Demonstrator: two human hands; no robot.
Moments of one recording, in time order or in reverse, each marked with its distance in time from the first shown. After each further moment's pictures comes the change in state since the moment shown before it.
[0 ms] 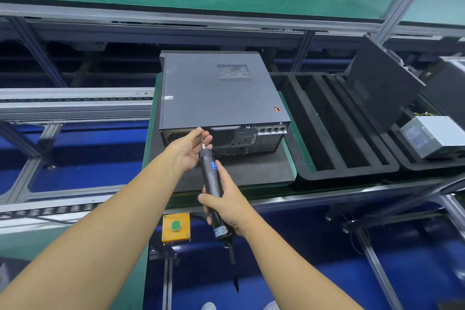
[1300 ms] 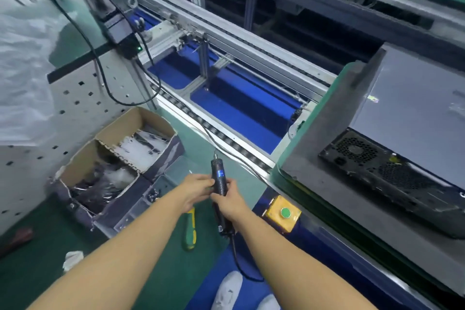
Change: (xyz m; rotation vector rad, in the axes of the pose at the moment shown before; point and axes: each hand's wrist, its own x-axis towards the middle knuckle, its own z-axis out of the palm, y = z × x) left_hand -0.133 -0.078 -0.323 0.104 0.537 -0.010; right_hand 0.055 0.115 0.244 -0.596 -0.483 0.228
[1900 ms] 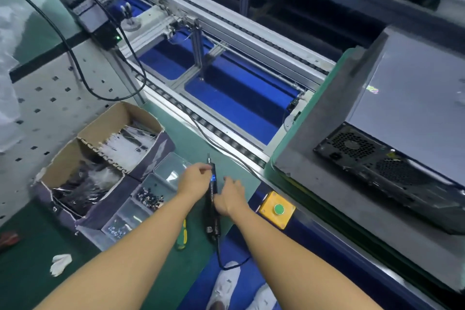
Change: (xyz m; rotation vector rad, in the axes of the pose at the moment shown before) left_hand 0.025 0.004 0.032 0.540 0.318 0.199; right_hand 0.020 0.001 -0.023 -0.543 0.039 0.094
